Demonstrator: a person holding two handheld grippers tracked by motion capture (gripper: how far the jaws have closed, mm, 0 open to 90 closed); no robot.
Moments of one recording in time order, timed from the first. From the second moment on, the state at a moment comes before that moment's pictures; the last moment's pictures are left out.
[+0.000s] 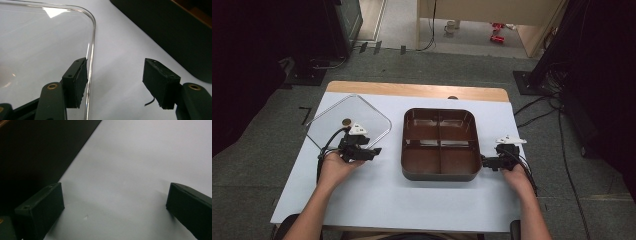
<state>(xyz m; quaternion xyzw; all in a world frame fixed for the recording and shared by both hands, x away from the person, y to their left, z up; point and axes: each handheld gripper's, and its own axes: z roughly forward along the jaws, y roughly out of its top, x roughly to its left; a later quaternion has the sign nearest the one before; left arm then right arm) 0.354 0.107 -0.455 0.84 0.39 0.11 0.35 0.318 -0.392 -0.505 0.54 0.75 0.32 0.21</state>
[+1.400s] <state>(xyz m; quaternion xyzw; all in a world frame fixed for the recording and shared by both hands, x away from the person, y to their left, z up) 0.393 0.179 -0.450 0.79 0.48 0.16 0.35 0.318 -0.392 -0.505 0.54 0.75 0.32 0.21</state>
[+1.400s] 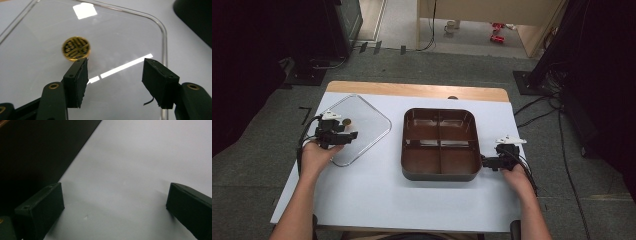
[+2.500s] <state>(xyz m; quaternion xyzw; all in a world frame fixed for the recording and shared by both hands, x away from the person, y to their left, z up) 0.441 0.186 -0.475 0.76 0.52 0.19 0.33 0.318 -0.392 -0.505 0.54 0.75 0.32 0.21</state>
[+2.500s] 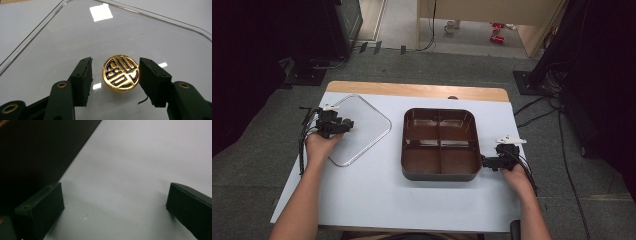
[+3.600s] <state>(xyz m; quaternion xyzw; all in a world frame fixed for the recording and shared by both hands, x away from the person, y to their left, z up) 0.406 0.172 -0.400 0.79 0.44 0.16 0.39 0.319 -0.393 -0.505 0.54 0.75 0.32 0.21</state>
